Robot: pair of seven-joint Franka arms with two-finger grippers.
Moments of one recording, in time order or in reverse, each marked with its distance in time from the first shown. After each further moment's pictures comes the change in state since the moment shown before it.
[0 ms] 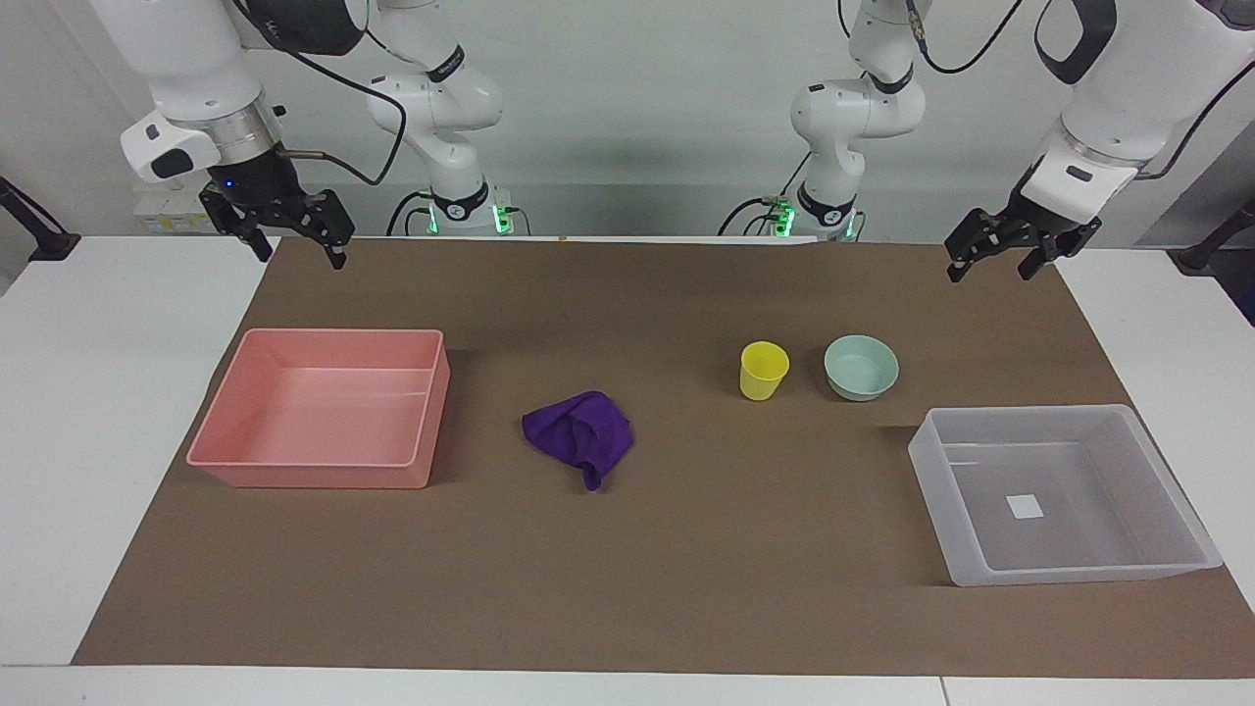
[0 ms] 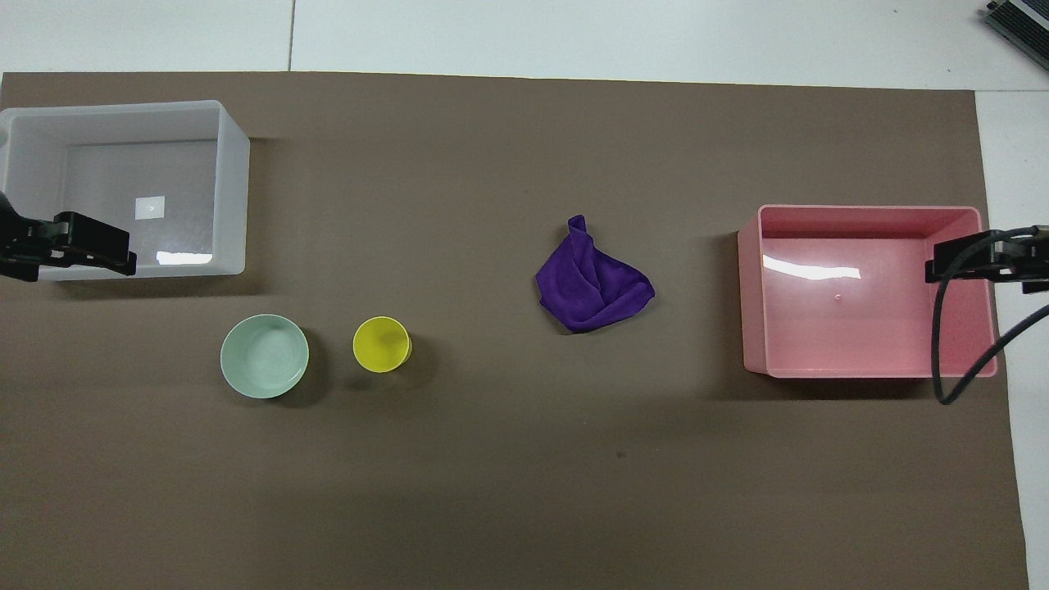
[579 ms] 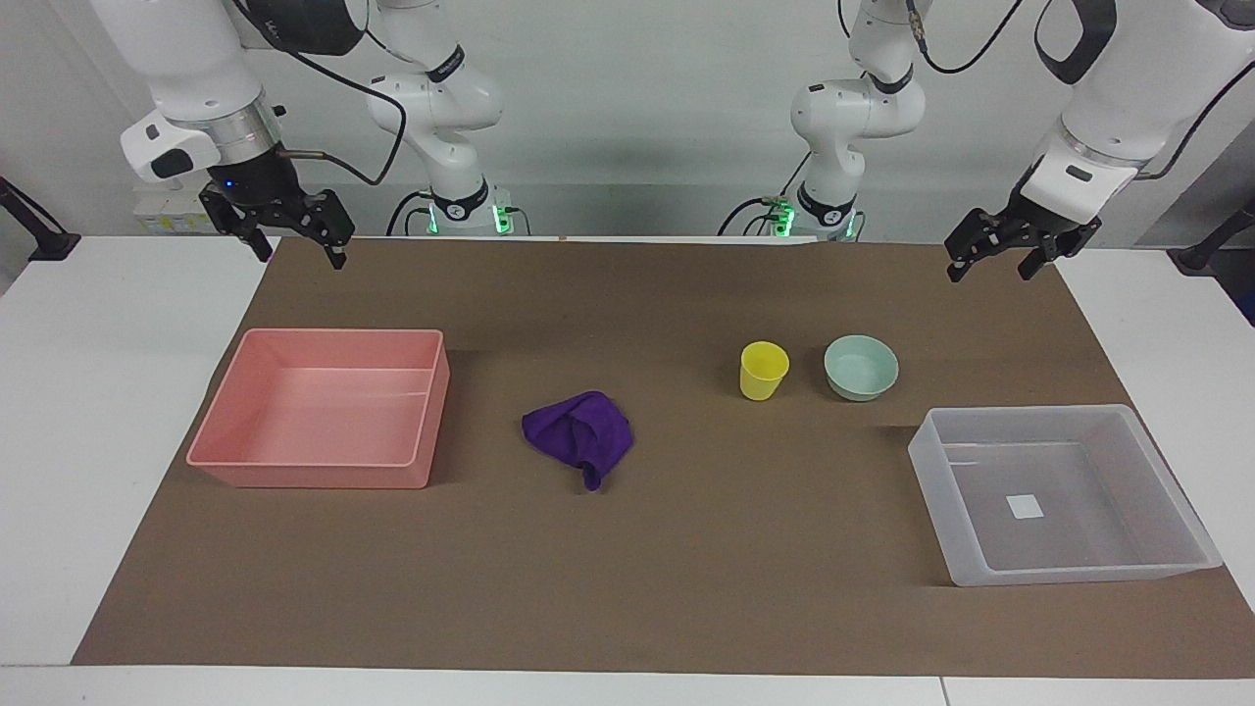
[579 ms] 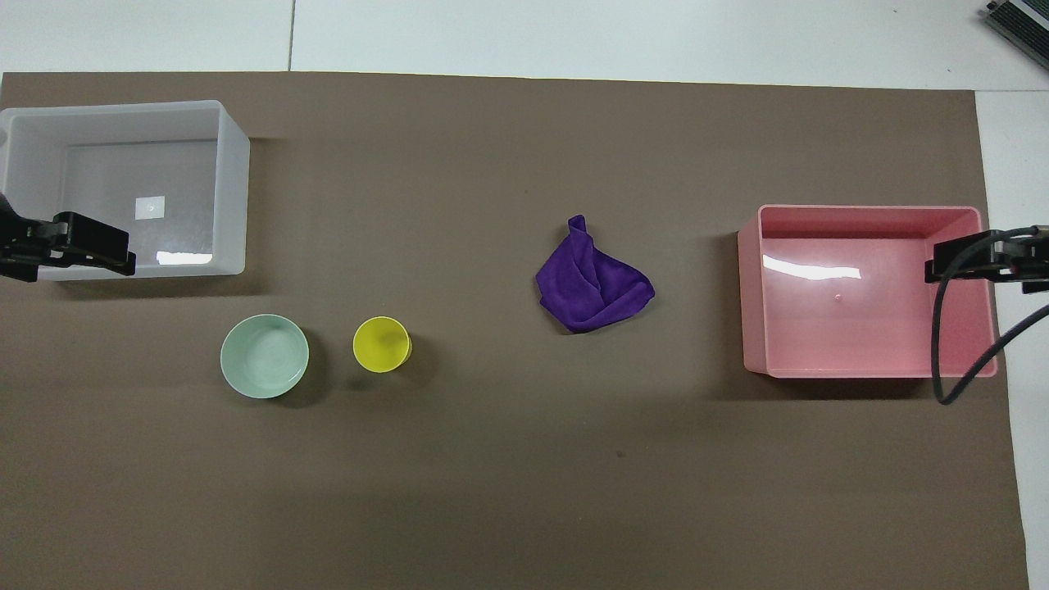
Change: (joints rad) left arm 0.001 0.000 0.001 0.000 0.000 -0.001 0.002; right arm 0.000 0.000 0.000 0.000 0.000 0.000 0.000
